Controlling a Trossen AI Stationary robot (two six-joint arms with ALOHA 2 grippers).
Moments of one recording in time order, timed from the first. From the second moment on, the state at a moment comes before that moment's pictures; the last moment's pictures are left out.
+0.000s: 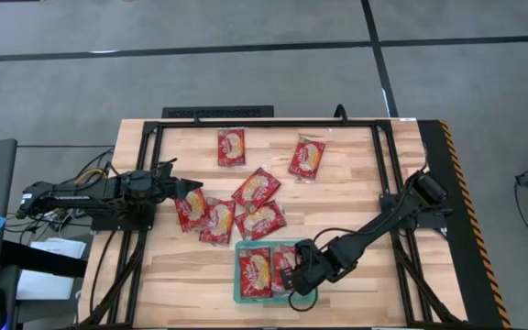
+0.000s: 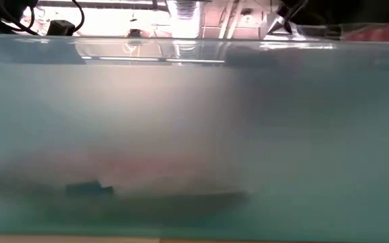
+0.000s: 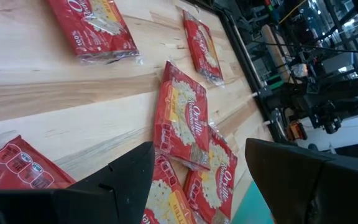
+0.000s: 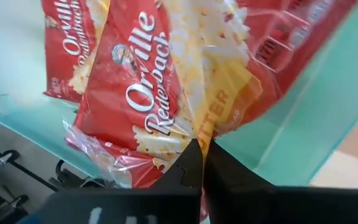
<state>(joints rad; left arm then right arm) 0.06 0.27 0.19 -0.22 -0.33 -1.08 0.58 1.85 1.34 -0.62 0.08 1.83</state>
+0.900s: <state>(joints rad) 0.06 0.27 0.19 -0.23 -0.33 -1.08 0.36 1.51 1.35 -1.13 0.28 1.80</state>
